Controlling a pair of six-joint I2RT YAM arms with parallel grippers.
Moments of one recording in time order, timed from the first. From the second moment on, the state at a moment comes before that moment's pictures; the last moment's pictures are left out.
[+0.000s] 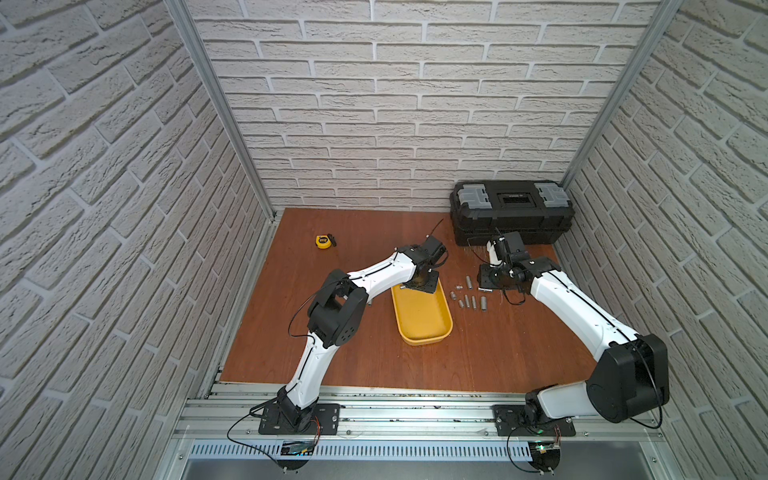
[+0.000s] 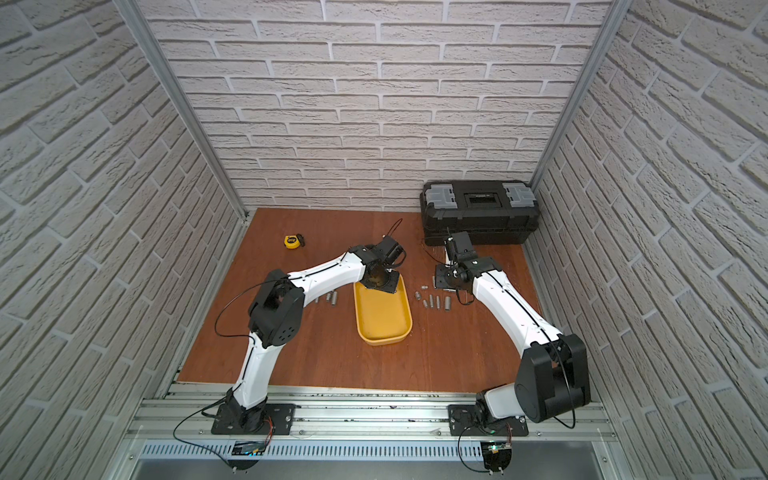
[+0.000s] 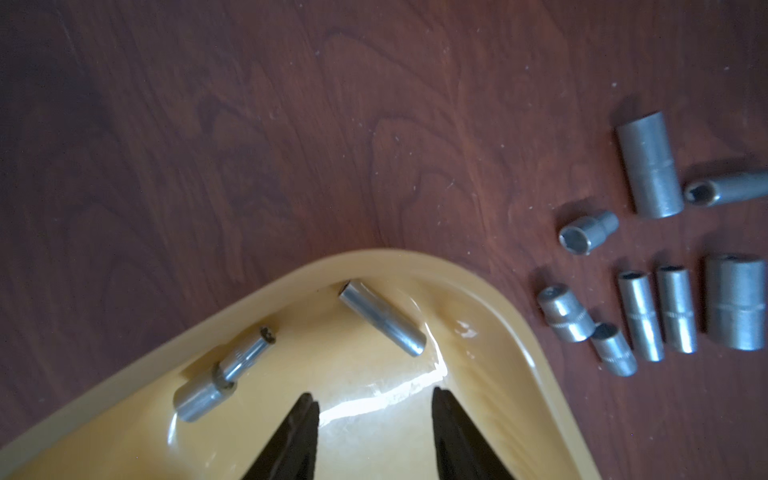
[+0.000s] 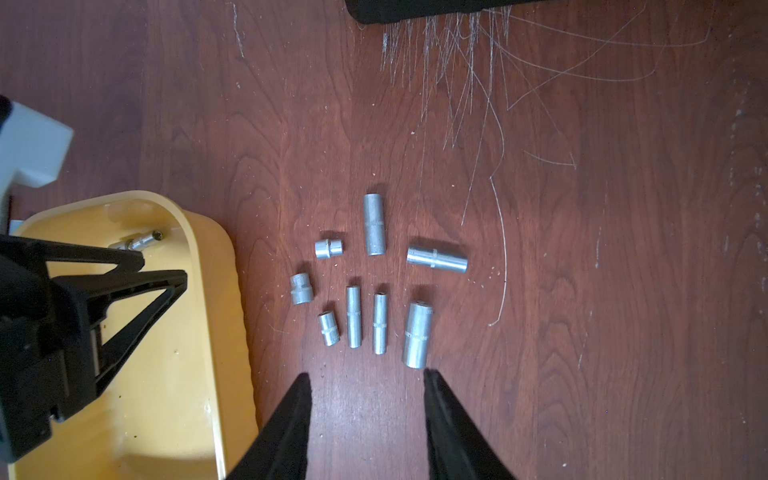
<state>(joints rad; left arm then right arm) -0.79 2.20 1.81 -0.79 -0.05 -0.43 0.20 1.42 1.13 -0.77 0.06 0.30</state>
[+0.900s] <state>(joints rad) -0.80 2.31 1.88 -0.78 -0.09 -0.43 0.20 1.42 1.10 -0.77 0.02 0.31</state>
